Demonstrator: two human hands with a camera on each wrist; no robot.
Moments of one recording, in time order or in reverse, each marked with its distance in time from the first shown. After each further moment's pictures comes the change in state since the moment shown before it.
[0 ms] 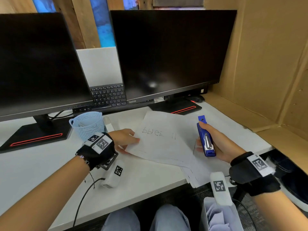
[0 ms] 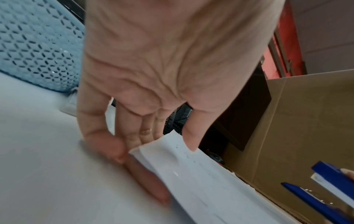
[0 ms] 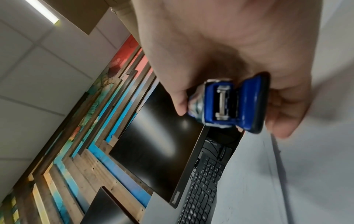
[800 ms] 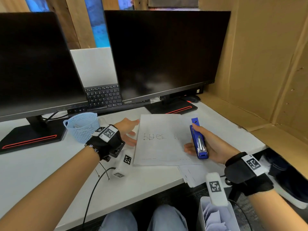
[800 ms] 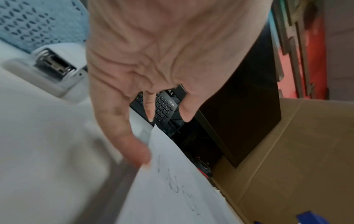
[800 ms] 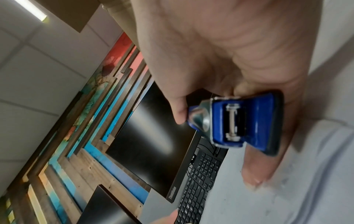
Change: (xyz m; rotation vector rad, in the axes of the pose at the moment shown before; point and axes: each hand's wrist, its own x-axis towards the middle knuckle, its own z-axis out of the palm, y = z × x) left_hand 0.012 0.036 0.004 -0.391 0.075 -0.053; right_hand -0.002 0.002 0.003 0.079 -0.118 0.056
